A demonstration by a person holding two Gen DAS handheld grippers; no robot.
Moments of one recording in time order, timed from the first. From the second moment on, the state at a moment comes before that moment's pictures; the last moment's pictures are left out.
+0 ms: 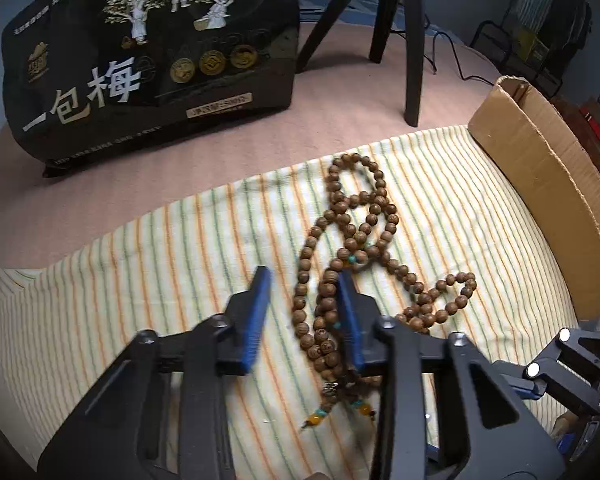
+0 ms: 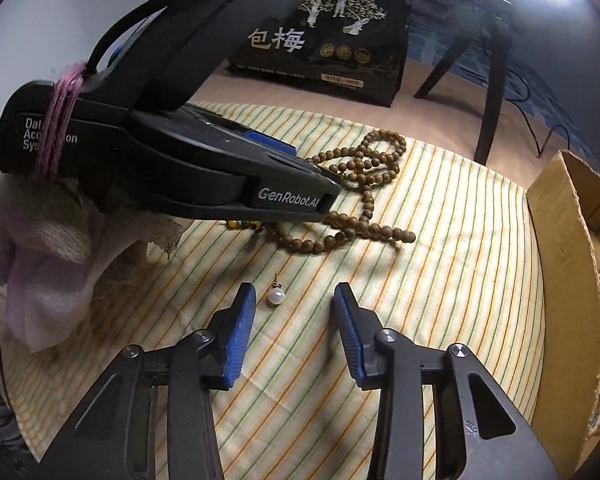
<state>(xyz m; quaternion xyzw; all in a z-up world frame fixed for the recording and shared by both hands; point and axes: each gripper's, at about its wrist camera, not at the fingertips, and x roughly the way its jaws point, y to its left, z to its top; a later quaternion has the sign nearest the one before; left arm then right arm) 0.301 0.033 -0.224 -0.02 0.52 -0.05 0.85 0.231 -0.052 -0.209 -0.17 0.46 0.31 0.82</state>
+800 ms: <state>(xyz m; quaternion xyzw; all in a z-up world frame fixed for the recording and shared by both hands) 0.265 0.062 -0.183 -0.05 0.49 -0.05 0.87 0.217 -0.065 -0.186 -0.19 0.44 0.29 0.83</state>
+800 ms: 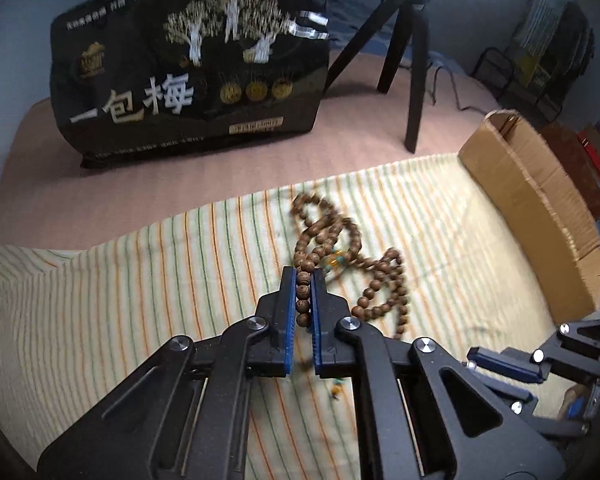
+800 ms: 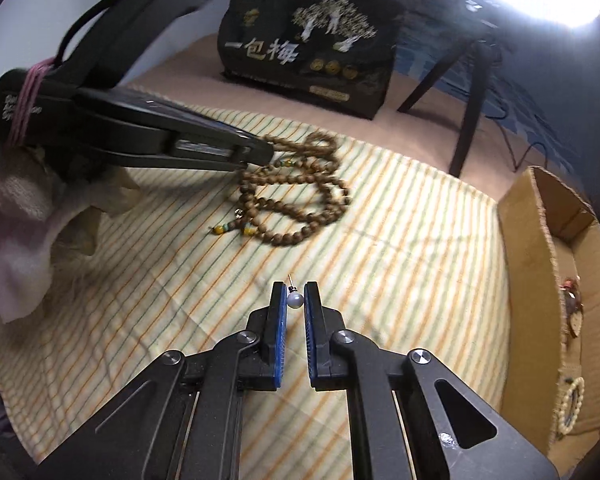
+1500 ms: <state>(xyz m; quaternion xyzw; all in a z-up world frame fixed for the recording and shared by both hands) 0.215 0.051 -0.080 -0.10 0.39 -0.08 0.91 0.203 -0.134 -0.111 -0.13 0.38 0.26 0.88</state>
